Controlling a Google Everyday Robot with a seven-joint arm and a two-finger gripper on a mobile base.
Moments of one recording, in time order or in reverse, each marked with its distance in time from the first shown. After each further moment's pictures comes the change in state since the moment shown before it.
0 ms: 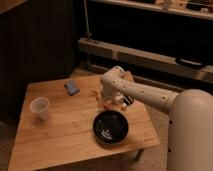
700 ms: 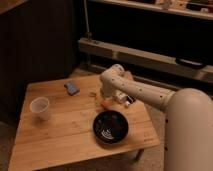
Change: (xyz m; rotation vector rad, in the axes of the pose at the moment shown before) arm 0.024 0.005 0.005 0.008 0.025 0.004
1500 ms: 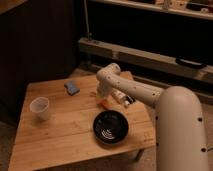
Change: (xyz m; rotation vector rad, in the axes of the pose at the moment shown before) arm 0.017 -0.010 0.016 0.022 -0.019 -0.035
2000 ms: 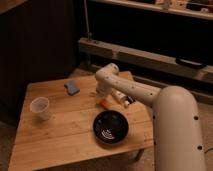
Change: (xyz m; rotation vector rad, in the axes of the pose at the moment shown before) arm 0.004 -0.003 0.006 0.010 -0.005 -0.009
